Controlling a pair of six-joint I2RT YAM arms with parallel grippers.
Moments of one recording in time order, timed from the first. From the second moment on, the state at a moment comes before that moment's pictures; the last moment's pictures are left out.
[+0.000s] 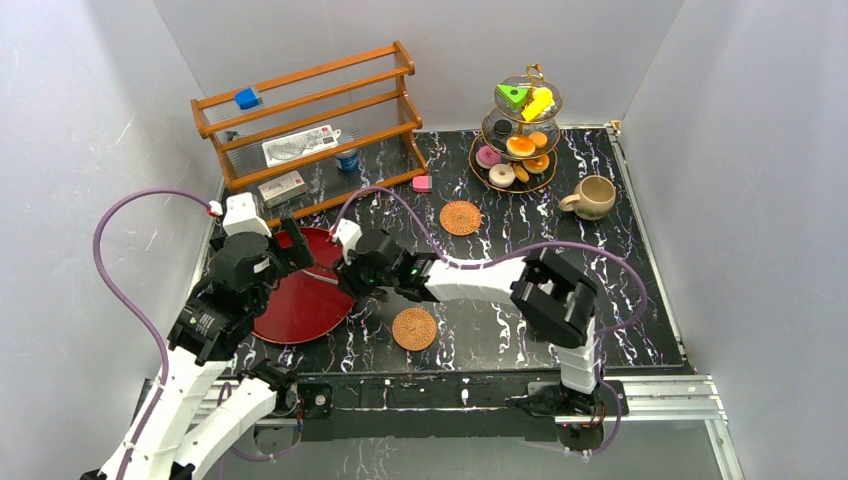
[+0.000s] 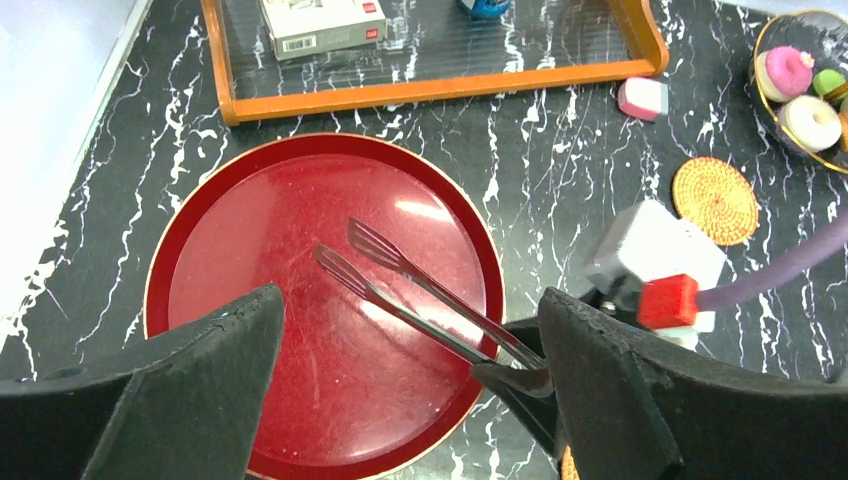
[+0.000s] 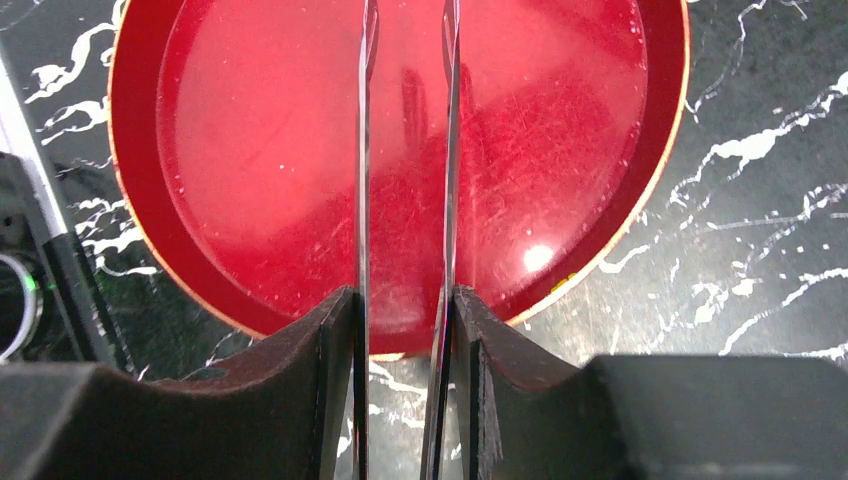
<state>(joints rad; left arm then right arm) -0.45 0.65 0.95 -0.75 -0.52 -0.40 1.13 1.91 1.28 0.10 -0.09 0.17</state>
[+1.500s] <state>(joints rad) -0.45 0.64 0.98 -0.73 -0.33 -0.38 1.25 1.70 1.18 -0.07 0.24 0.23</state>
